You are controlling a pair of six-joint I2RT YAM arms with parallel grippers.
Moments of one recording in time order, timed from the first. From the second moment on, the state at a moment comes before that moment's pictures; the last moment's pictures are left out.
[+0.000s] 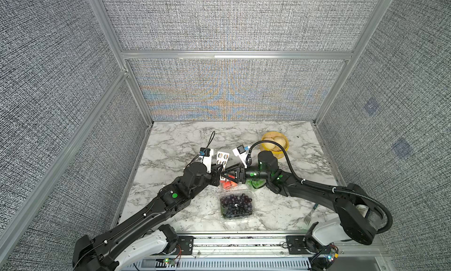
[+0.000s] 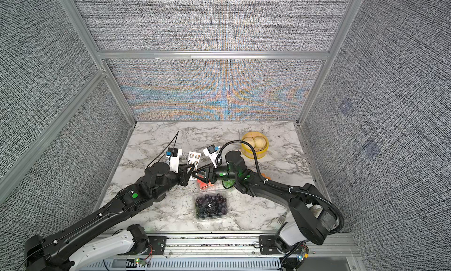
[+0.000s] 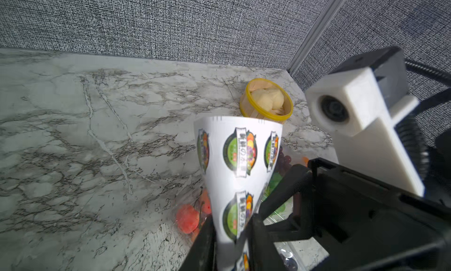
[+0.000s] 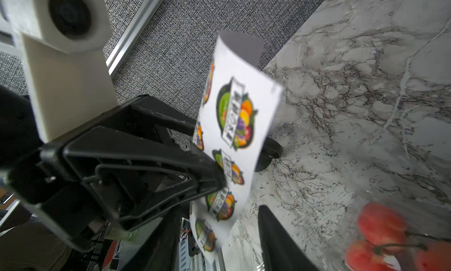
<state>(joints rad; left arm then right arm) -0.84 0.92 0.73 -0.23 -0.15 -0.47 0.77 1.47 0.81 0.47 -0.68 0.65</state>
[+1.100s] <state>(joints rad) -0.76 0.82 0.72 0.05 0.32 -0.32 0.48 1.14 0.84 0.14 -1.01 0.34</state>
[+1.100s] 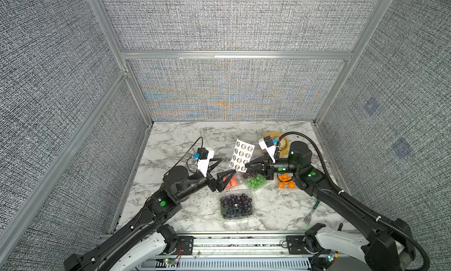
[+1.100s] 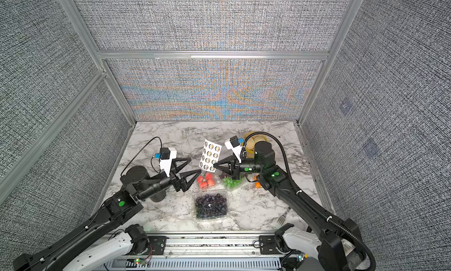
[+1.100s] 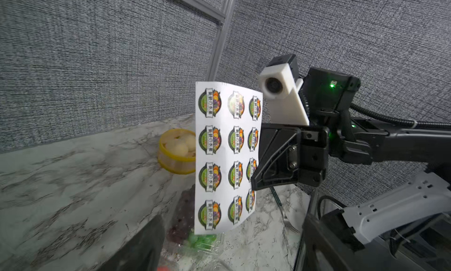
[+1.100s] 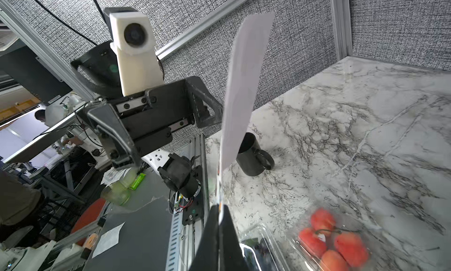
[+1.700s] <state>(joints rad) -0.60 1.10 0.77 0.48 0.74 -0.44 0.42 1.22 0.90 0.18 -1.34 0.22</state>
